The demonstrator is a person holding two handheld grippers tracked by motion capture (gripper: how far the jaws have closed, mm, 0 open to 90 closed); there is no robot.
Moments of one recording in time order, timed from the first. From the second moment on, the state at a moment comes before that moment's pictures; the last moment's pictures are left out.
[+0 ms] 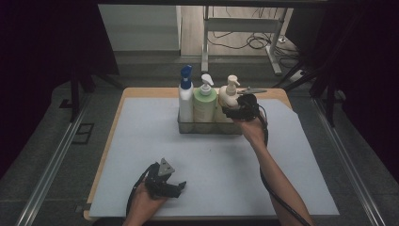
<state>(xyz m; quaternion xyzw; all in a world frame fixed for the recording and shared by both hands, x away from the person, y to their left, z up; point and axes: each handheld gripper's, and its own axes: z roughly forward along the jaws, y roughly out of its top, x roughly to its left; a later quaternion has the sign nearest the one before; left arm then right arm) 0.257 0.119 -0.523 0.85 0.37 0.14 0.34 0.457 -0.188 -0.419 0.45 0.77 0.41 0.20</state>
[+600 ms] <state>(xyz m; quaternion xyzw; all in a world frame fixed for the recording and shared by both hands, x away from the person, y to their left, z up) 0.257 0.119 -0.523 0.85 0.37 0.14 0.34 0.423 -0.226 -0.419 0.43 0.78 0.42 0.18</state>
